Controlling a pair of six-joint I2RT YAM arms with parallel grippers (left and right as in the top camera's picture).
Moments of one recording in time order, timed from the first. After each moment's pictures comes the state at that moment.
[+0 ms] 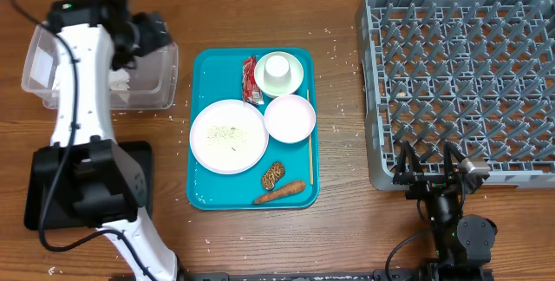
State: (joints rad) left arm 0.13 2.04 2.00 -1.15 0.18 -0.29; right arm -0.02 0.01 0.02 -0.03 -0.11 0.33
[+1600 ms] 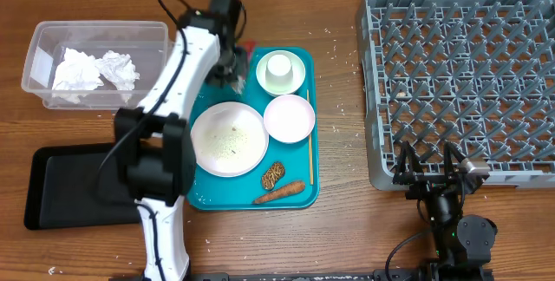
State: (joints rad) left arm -0.22 2.18 1.96 -1.13 -0.05 -0.37; right arm -0.02 0.01 0.02 -0.03 -0.11 0.33
